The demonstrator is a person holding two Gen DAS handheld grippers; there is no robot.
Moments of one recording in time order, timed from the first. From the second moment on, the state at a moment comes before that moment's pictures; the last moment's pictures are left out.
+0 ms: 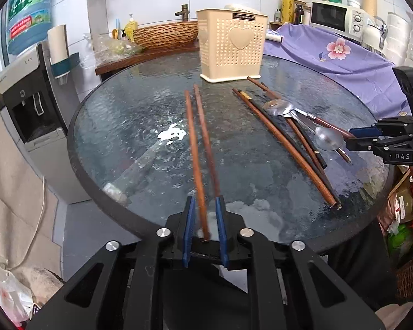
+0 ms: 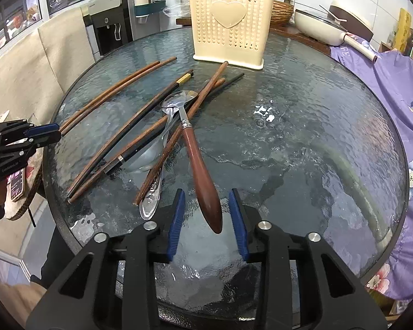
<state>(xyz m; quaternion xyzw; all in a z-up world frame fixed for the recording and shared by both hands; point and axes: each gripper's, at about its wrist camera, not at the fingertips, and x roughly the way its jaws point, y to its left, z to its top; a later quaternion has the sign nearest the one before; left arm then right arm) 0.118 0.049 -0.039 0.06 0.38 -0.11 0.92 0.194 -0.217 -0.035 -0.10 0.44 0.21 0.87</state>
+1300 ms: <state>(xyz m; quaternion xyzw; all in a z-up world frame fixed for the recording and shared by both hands) 0.108 0.055 -0.020 0.02 0.35 -0.10 0.93 0.167 -0.219 -0.015 -0.09 0.36 0.22 0.90</state>
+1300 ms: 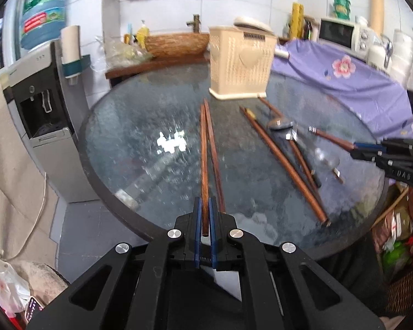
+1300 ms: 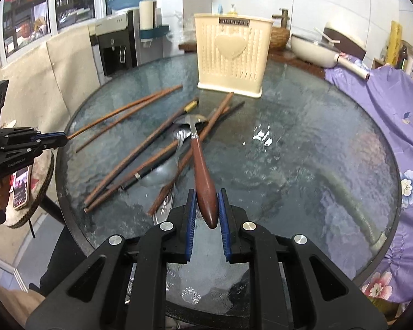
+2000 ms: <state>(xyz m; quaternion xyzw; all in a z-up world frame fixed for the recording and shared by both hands) 0.126 0.063 0.089 -0.01 0.20 -0.09 0.98 0.196 -0.203 0.056 -0.09 0.29 0.22 0.93</state>
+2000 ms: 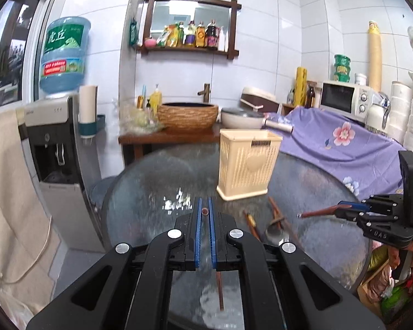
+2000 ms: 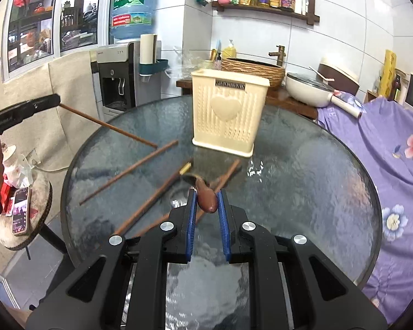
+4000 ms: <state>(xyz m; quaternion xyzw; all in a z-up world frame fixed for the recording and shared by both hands) 0.306 0.014 0.311 -0.07 0.20 -0.15 0.97 0.374 -0.176 0.273 -0.06 0.29 0.19 0.94</state>
